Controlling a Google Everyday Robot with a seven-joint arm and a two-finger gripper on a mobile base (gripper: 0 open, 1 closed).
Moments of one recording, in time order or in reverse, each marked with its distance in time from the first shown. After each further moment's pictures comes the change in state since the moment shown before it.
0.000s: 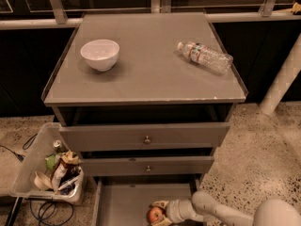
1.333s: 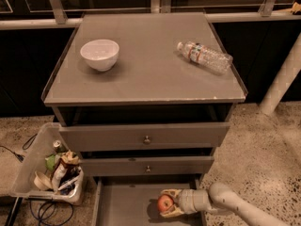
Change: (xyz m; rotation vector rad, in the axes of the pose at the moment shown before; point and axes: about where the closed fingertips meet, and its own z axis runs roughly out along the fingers) arm -0.073 -0.014 -0.094 0.075 -0.073 -0.103
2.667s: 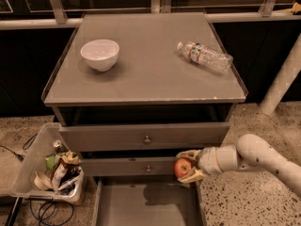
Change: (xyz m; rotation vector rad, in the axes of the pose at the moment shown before) arm -0.194 -0.070 -0.175 0.023 0.112 -0.099
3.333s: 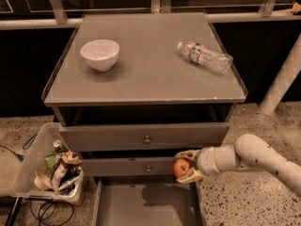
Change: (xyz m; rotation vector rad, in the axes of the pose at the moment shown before) arm -0.007 0.002 0.000 0.005 0.027 -0.014
